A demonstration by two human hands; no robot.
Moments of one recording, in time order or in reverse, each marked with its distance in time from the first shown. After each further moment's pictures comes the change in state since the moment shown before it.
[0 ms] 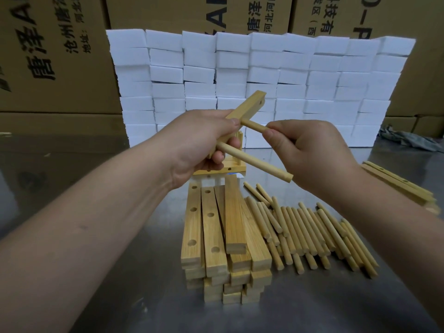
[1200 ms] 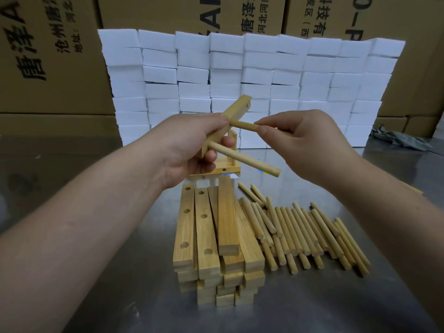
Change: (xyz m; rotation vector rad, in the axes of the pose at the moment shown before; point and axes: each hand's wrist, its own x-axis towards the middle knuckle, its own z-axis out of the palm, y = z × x) left_hand 0.008 -0.003 0.000 -0.137 0.095 -0.134; right_hand 0.010 0.006 -0.005 0.314 -0.053 0.092
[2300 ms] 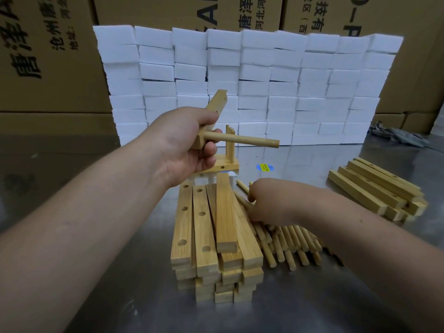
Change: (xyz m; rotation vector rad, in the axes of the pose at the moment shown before) left_hand 0.001 0.000 0.002 -0.179 0.098 -0.100; right_hand -0.020 0.017 0.049 -0.630 -0.747 0.366
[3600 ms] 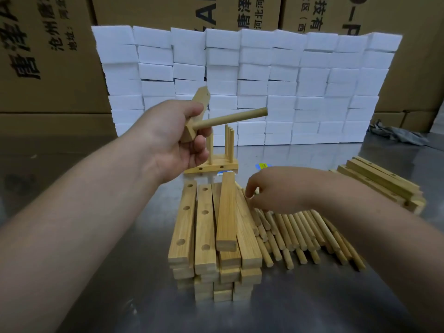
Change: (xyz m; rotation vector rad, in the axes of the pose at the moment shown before) left_hand -0.001 0.006 -0.005 -0.054 0.033 0.013; right_hand -0.008 0.010 -0.018 -0.059 0.019 -0.086
